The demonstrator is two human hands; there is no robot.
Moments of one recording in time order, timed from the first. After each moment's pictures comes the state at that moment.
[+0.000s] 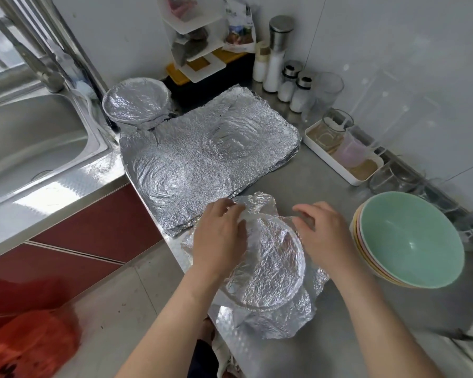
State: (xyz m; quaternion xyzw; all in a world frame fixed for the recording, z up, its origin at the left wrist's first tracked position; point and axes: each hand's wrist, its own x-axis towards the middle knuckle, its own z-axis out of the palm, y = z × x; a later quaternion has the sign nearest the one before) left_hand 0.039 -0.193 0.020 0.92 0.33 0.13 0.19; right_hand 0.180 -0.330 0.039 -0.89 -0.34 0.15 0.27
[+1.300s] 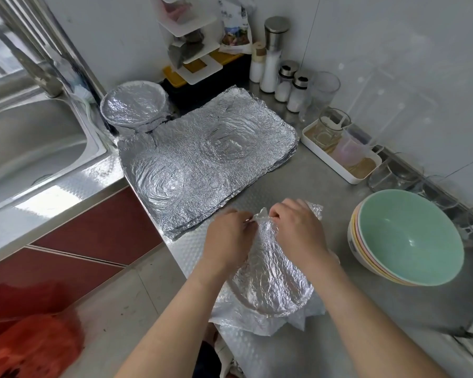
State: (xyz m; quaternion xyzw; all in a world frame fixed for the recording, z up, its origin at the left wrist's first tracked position) left_hand 0.058 -0.197 0.017 0.89 0.34 0.05 0.30; right_hand 0.167 -0.302 0.013 -0.87 -0.45 0.05 0.17
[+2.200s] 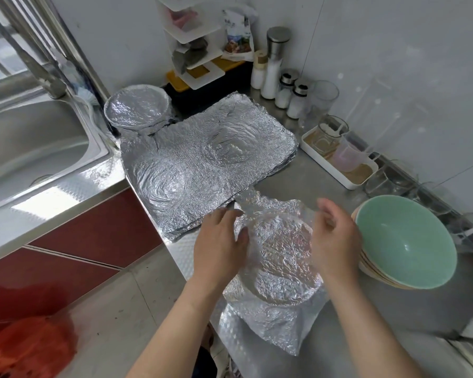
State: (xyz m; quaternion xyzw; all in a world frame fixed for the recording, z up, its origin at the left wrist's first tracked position) left_hand 0.033 -0.205 0.024 0.88 0.37 0.12 0.27; right_hand 0.164 -0.335 0.043 -0.87 -0.19 0.05 0.45
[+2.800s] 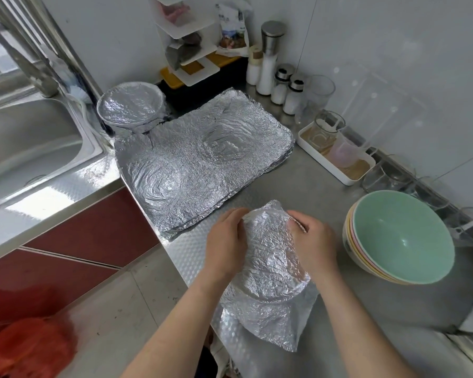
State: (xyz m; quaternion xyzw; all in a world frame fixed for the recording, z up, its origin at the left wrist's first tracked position) left_hand 0.051 -0.209 0.001 0.86 0.35 0.16 0.35; right_hand 0.165 -0.333 0.018 -0.89 -0.23 0.15 0.36
